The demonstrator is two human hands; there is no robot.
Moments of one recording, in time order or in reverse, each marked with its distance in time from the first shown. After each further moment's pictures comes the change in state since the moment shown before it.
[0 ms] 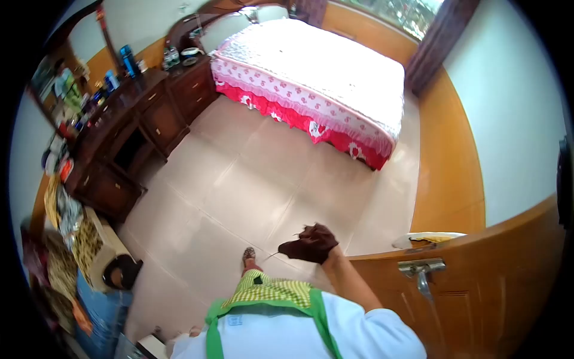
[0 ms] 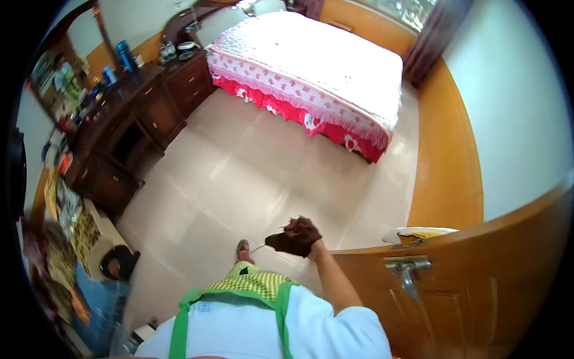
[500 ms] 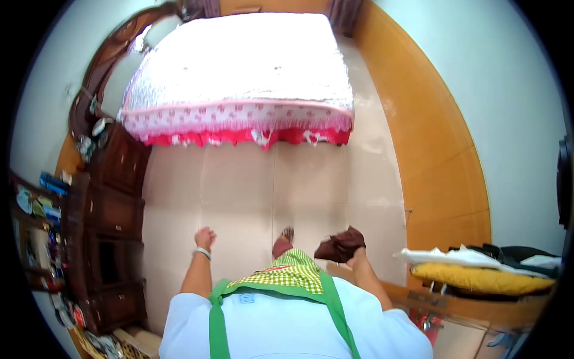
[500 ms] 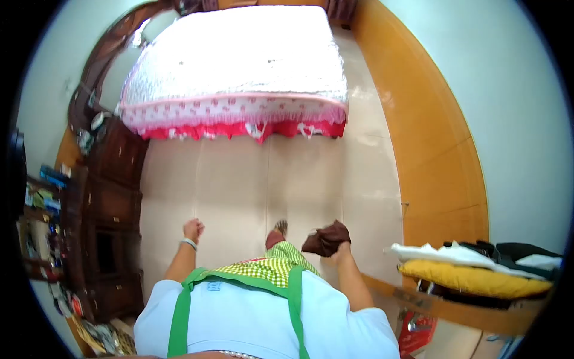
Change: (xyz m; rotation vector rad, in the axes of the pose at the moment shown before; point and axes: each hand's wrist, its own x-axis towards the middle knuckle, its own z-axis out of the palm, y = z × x) left_hand -0.183 0.301 0.699 0.557 -0.819 0.609; right_hand 0.052 -0.106 -0.153 0.769 0.813 -0.062
